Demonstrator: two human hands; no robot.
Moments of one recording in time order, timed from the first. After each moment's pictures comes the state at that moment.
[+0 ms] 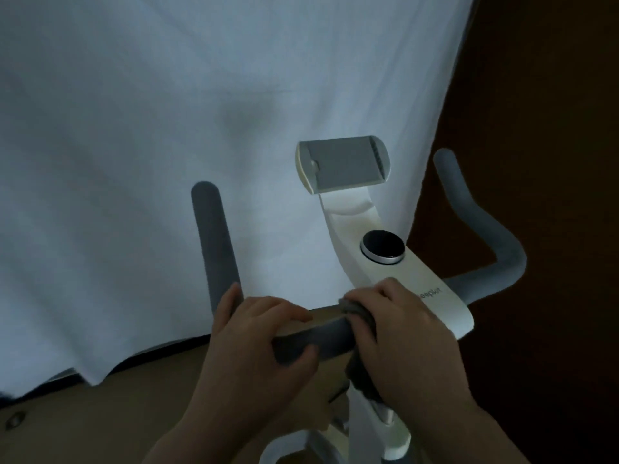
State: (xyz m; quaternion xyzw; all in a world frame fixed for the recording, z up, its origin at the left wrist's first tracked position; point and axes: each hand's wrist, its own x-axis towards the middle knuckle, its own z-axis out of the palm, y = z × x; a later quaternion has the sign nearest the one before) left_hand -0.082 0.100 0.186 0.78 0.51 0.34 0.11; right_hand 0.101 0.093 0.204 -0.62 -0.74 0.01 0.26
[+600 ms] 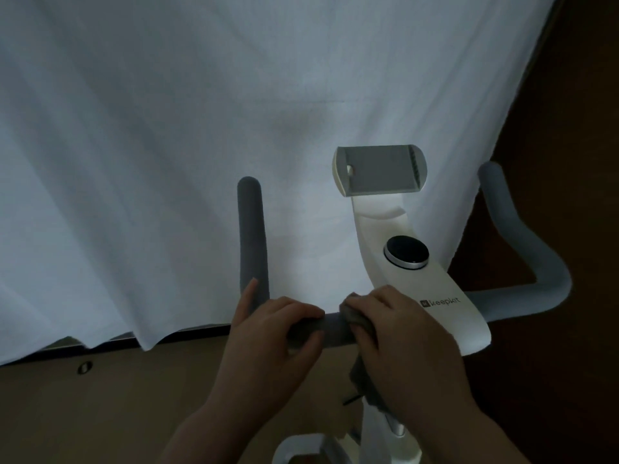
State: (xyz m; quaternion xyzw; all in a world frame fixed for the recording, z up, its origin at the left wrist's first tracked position) left_hand -0.069 0.075 0.179 0.74 0.57 0.35 0.07; right_hand 0.109 0.093 0.201 -0.54 -0.79 0.04 0.29
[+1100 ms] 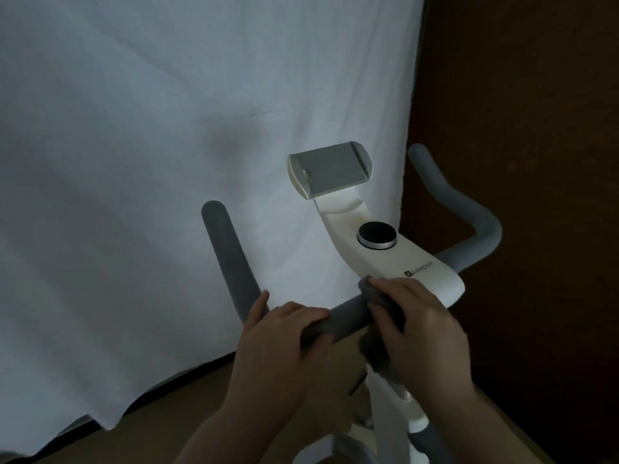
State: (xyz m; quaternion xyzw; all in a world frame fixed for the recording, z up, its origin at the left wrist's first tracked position) left_hand -0.093 0.097 0.179 0.83 0.45 0.33 0.07; right_hand 0.092 0.062 0.167 -0.65 -0.63 -0.06 0.43
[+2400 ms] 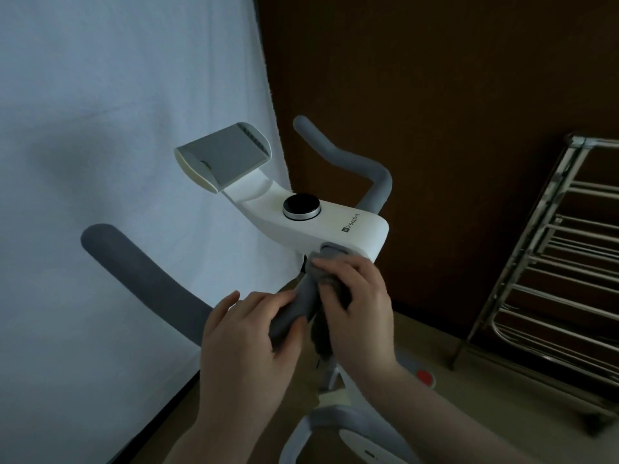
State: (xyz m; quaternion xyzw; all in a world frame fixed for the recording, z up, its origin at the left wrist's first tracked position) left_hand -0.115 0.125 0.176 0.89 0.29 0.33 0.13; right_hand 0.015 0.063 0.155 -0.72 -0.40 -0.06 0.57
